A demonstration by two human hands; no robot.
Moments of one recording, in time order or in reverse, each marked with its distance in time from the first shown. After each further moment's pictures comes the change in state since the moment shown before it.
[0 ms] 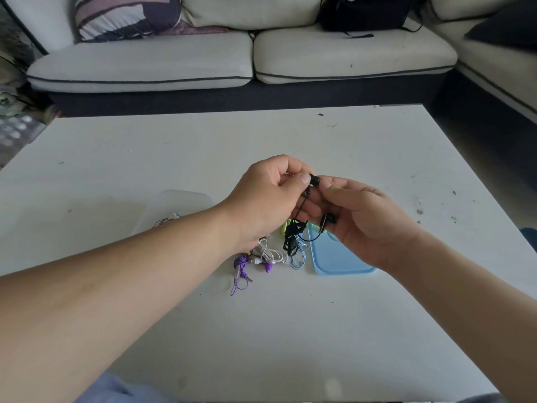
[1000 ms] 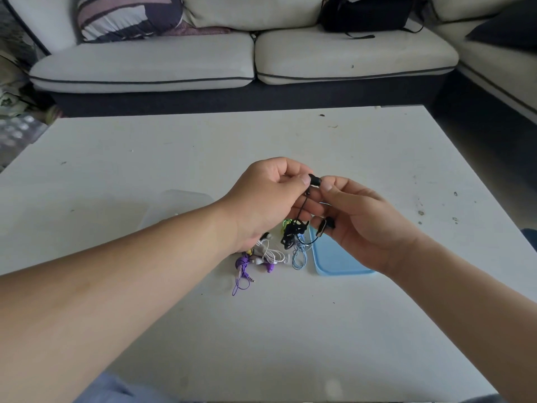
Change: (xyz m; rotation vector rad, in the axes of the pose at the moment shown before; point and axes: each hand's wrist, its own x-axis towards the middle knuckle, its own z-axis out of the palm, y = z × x) left_hand -0.003 0.005 -0.004 -0.062 -0.016 -0.066; right_hand 0.000 0.005 0.001 0.021 0.013 -0.004
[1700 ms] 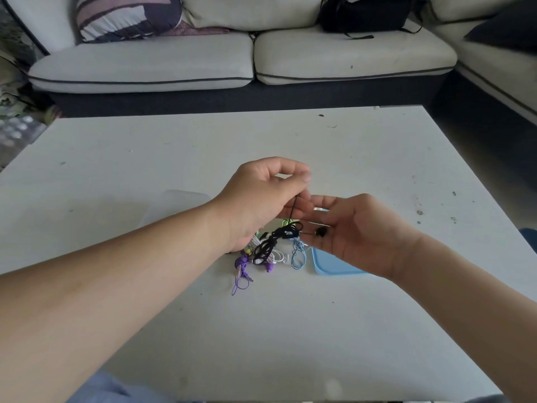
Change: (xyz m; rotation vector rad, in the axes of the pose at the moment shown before) left_hand 0.000 -0.002 -0.007 -0.023 0.036 -0.020; right_hand -0.006 -0.007 0.002 0.144 -0.002 0.351
